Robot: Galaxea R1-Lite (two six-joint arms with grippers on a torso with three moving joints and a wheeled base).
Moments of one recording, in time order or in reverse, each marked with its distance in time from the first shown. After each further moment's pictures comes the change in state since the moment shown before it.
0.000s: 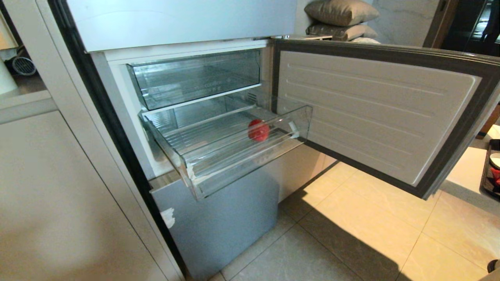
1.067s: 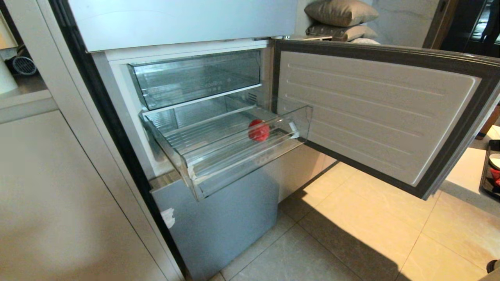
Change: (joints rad) left arm 0.000 0.000 0.000 0.000 0.000 0.000; right arm 0.766 -1.111 0.694 0.341 -0.317 -0.241
